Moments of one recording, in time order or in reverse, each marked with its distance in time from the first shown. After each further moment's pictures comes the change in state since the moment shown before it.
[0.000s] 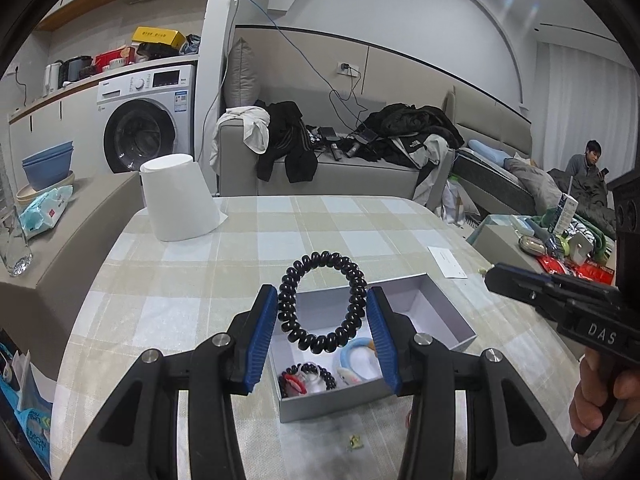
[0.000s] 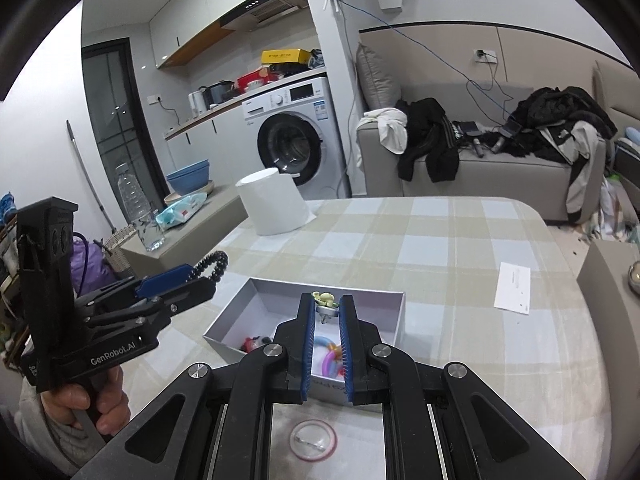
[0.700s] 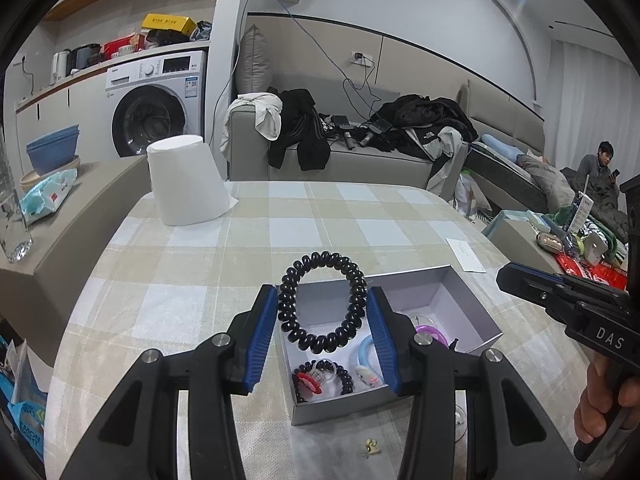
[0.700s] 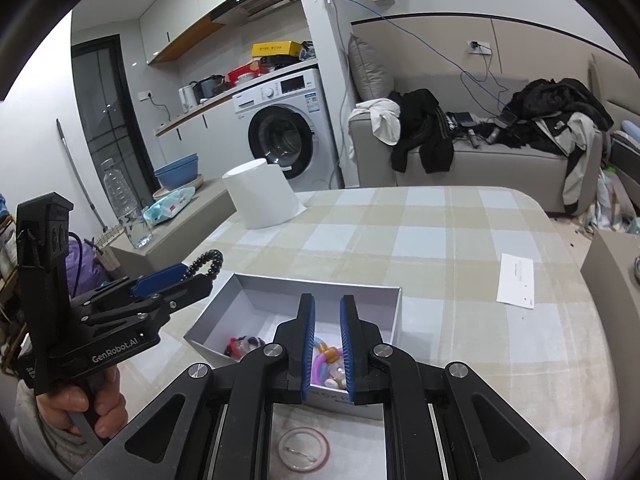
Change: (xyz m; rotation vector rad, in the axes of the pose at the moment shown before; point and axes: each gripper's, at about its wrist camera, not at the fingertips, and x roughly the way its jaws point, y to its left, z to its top) left arm 0.009 0.007 -0.007 -0.028 0.041 0.034; right arm 0.016 -0.003 -0.002 0.010 0.025 -0.026
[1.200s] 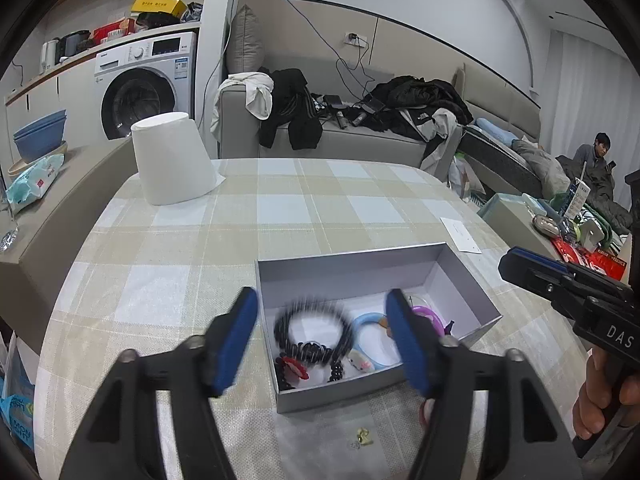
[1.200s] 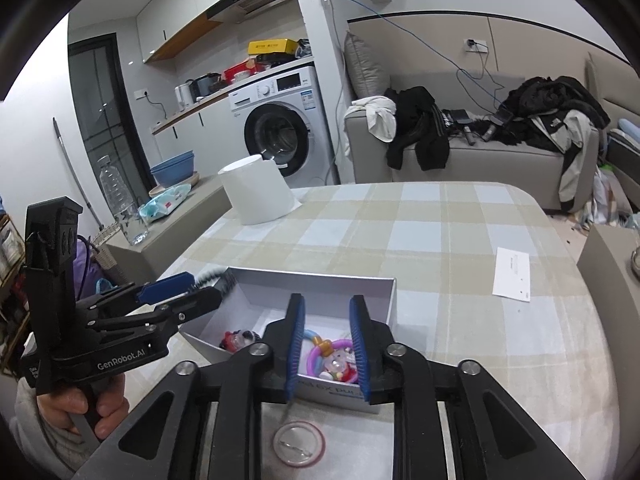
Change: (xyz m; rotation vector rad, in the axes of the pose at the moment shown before) left arm 0.012 -0.005 -0.002 0.009 0.073 -0.025; right arm 0.001 -0.004 -0.005 0.010 0.004 -0.012
